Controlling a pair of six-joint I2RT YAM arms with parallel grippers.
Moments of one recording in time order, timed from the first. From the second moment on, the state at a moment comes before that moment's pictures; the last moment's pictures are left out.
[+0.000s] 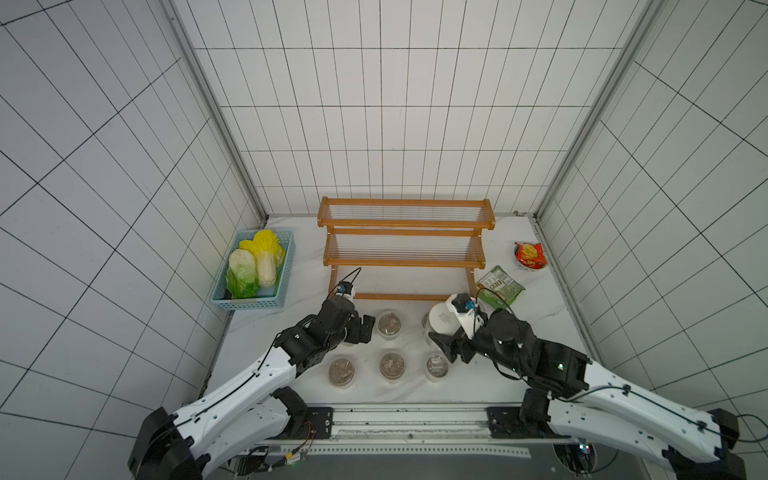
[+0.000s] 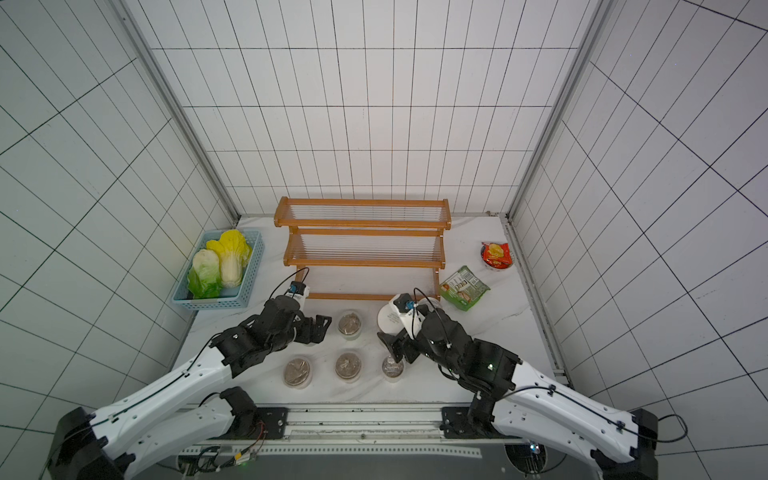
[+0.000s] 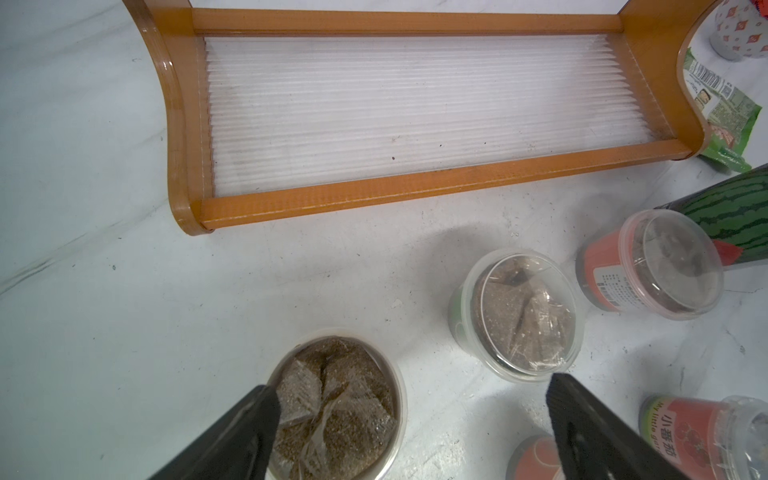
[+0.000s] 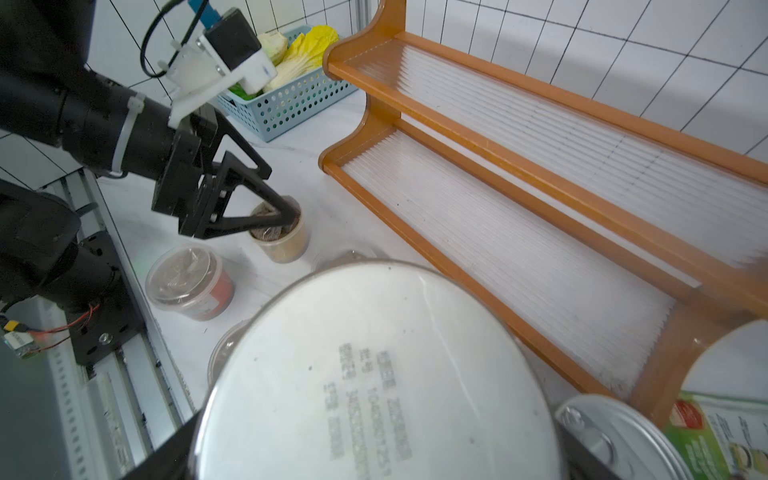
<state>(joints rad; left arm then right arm) -0.68 0.91 0.60 -0.49 -0.15 -0.45 1.18 0.67 0.68 -0.51 0.24 0.17</state>
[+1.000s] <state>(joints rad) -0.66 0.93 0.60 -0.48 -0.14 -0.43 1.32 0.74 0.45 -0.72 0.60 0.75</state>
